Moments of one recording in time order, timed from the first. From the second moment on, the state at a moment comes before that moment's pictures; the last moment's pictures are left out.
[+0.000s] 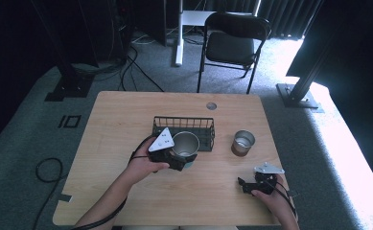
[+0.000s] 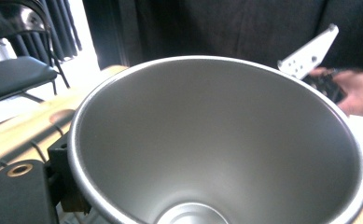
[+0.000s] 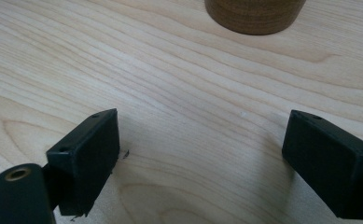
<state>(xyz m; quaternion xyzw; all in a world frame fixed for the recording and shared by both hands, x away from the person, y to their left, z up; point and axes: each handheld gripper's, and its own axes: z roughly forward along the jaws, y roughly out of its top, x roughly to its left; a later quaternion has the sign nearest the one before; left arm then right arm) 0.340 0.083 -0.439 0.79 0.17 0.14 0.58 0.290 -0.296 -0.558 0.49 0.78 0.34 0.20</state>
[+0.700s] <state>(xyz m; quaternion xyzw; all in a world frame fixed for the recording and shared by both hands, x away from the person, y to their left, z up) 0.362 0.094 -0.374 0.74 0.24 0.22 0.59 0.290 -0.296 -0.558 0.49 0.78 0.34 0.21</state>
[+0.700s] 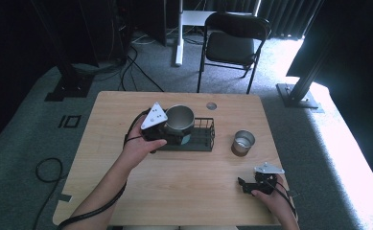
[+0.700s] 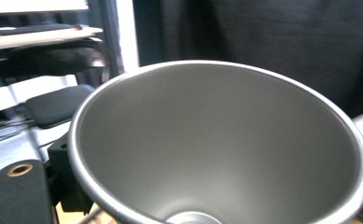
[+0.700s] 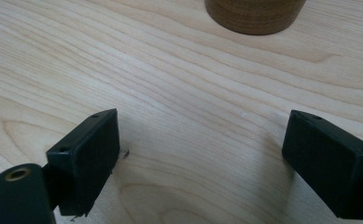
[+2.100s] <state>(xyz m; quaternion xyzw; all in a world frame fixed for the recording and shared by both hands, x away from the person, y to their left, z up) 0.427 0.100 -0.460 0.66 0.44 0.31 0.53 0.290 -0.296 -0.558 0.49 0.78 0.34 0.20</state>
